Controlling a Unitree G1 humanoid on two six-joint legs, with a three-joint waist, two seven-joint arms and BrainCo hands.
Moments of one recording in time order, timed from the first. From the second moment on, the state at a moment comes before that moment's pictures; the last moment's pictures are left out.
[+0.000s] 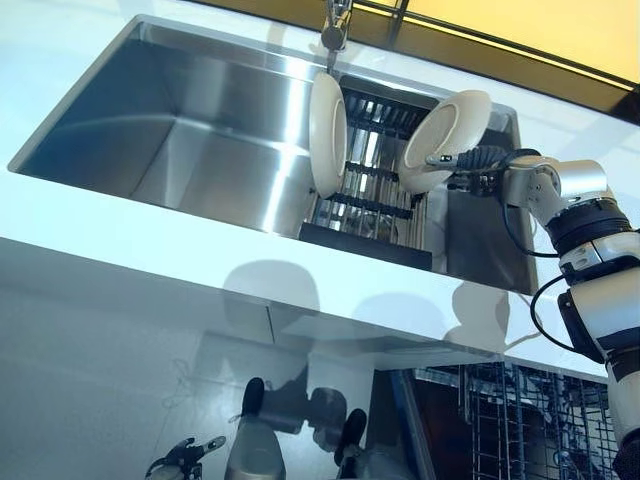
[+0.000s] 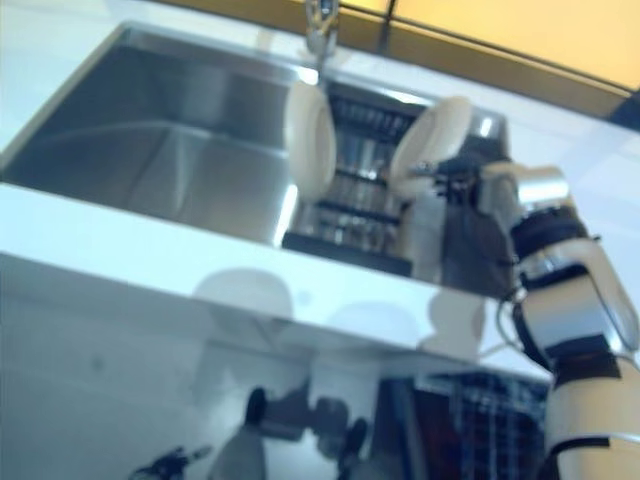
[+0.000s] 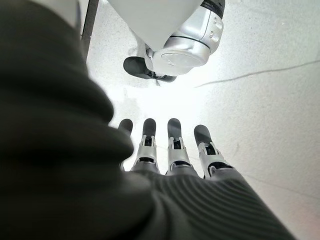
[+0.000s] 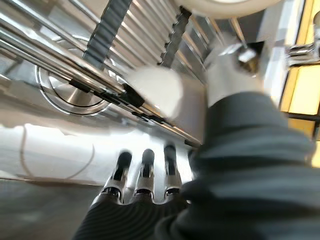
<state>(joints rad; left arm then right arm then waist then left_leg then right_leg) -0.02 0.36 -0.26 1.20 -0.43 0.01 0.06 -1.25 -0.71 0.49 0.92 0.76 0.64 0.06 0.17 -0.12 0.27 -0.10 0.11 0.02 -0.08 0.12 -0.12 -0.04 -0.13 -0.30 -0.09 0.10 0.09</state>
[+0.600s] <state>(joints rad) -0.02 0.35 -0.26 1.20 -0.45 -0.01 0.07 -1.27 -0.71 0.48 0.91 0.72 0.59 0.01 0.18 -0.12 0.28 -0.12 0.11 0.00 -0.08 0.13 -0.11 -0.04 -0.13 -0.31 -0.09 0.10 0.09</state>
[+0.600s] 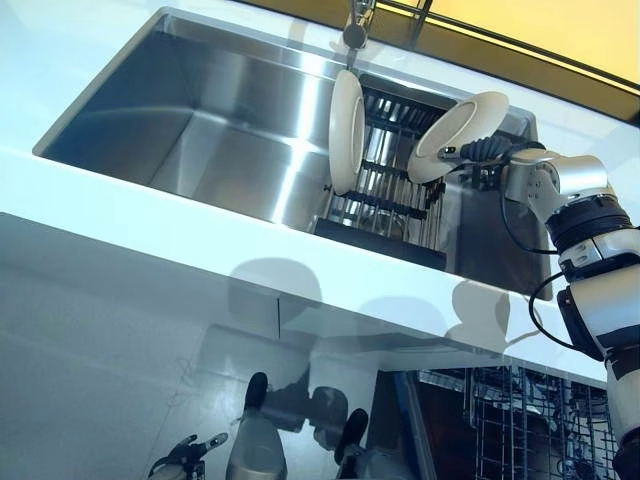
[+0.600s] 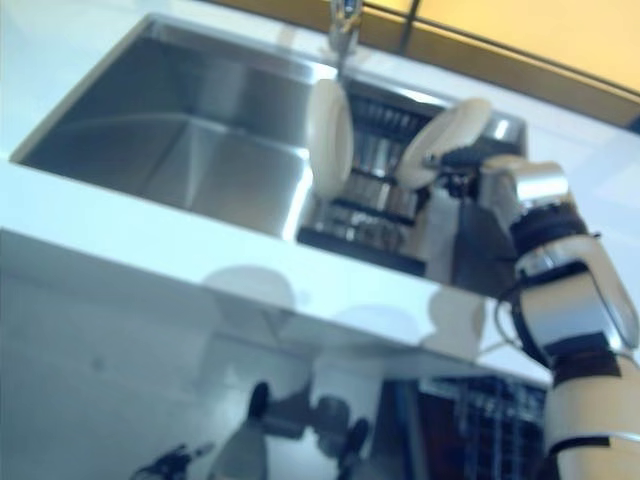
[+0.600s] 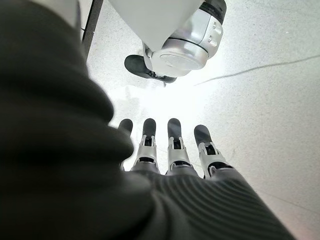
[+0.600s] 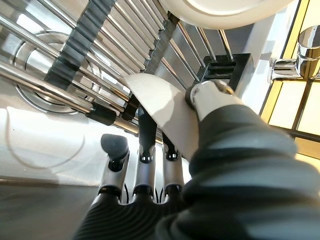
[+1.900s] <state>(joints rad) 0.05 0.34 -0.26 1.20 -0.33 0.01 0.07 -1.32 -0.81 0.57 0.87 0.68 0.50 -0.10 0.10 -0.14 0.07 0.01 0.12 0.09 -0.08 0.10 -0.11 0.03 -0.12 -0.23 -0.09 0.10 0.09</state>
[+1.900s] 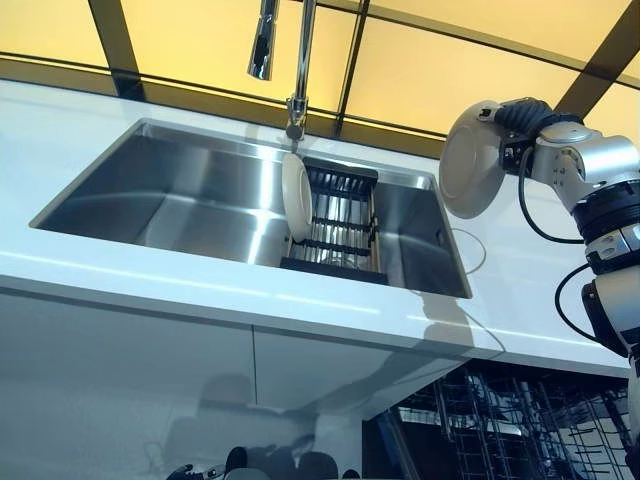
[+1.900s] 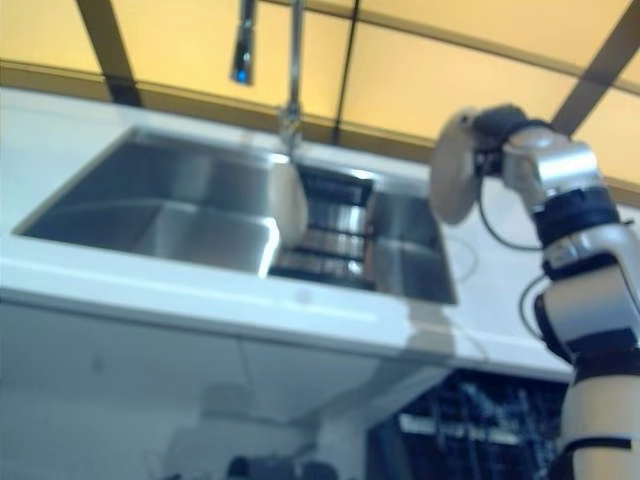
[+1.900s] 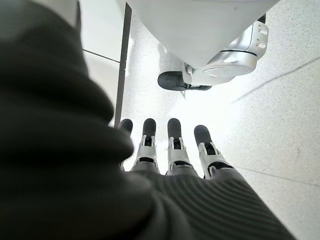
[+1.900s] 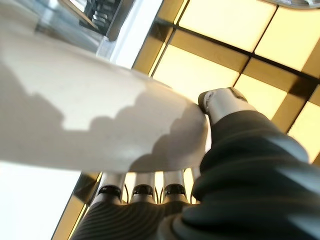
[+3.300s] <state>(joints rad) 0.04 0.33 -0.26 1.21 -0.26 0.05 0.02 -1.32 -1.17 0.64 0.87 0.52 0.53 0.18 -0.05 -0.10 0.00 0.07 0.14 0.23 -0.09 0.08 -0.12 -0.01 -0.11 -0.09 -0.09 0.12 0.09</state>
